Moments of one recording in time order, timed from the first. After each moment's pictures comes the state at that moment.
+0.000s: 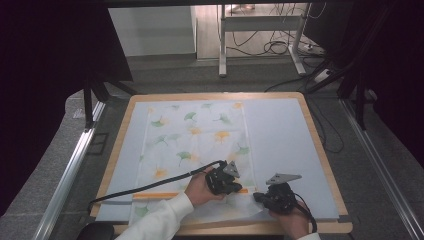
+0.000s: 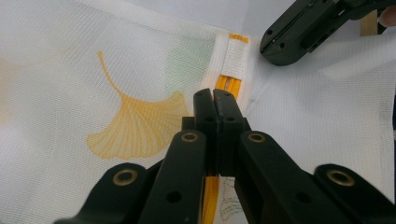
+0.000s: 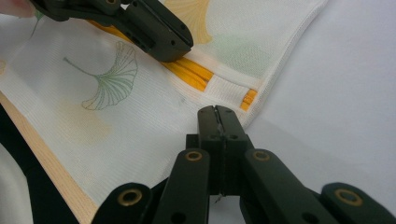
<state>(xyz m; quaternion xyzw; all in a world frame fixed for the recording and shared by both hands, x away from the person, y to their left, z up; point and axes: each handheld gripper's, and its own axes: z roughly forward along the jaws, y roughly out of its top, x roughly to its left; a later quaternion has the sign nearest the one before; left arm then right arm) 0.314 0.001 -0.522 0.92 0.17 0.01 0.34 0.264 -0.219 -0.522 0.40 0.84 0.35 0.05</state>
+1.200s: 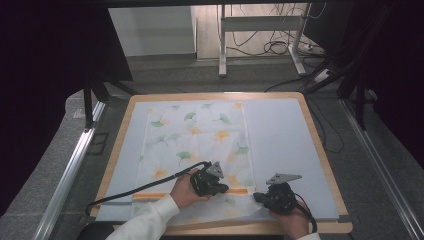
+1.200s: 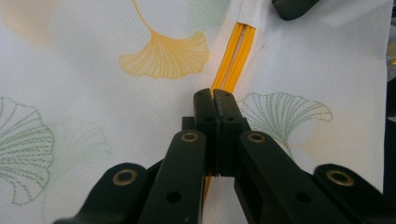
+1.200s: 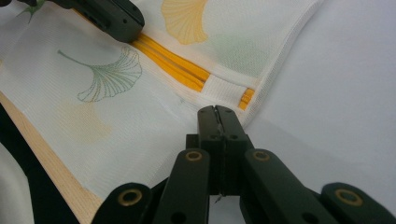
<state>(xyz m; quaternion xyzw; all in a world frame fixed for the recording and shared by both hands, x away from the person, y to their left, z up) 0.307 0.043 -0.525 0.92 0.20 0.00 0.35 0.264 -0.219 -0.522 0.41 0.84 0.35 0.05</state>
